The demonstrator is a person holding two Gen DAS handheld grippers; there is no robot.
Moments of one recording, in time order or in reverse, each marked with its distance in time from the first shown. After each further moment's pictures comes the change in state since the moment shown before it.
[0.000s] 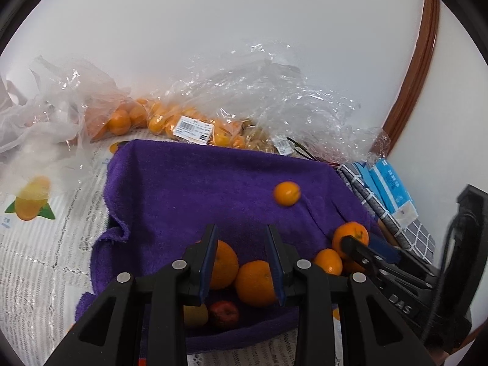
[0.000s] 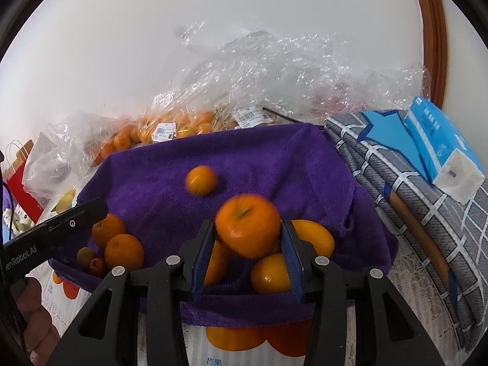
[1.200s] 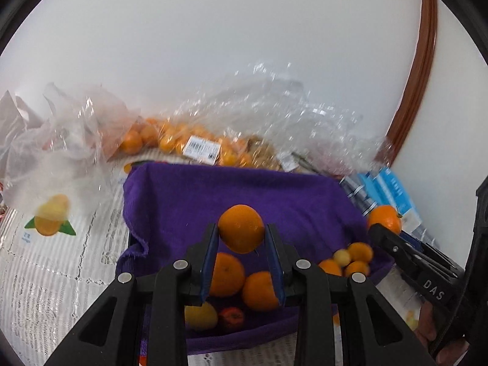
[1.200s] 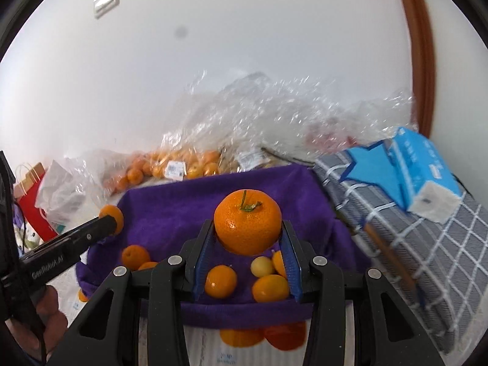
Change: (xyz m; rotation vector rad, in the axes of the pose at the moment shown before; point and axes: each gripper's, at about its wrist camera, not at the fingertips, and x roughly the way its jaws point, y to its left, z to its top) left arm -0.015 -0.003 0.011 0.018 -0.025 0.049; right arm -0.031 0.002 0.020 0.026 -0.068 0.024
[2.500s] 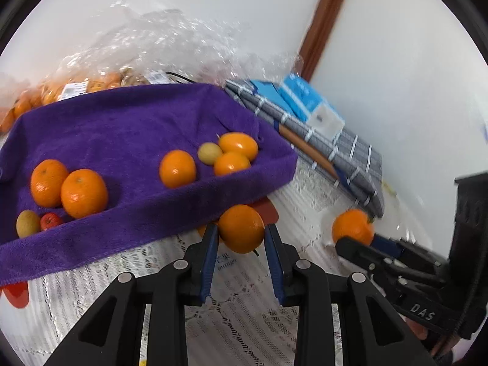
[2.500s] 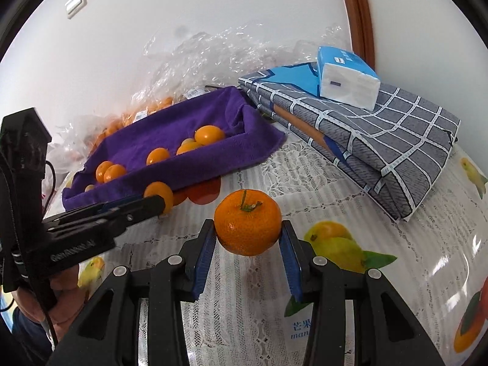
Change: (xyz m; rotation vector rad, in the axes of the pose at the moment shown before) left arm 0.006 -0.103 -0.081 0.190 0.216 -0.308; right arm -0.081 -0.078 -0.109 0.149 0.113 -0.048
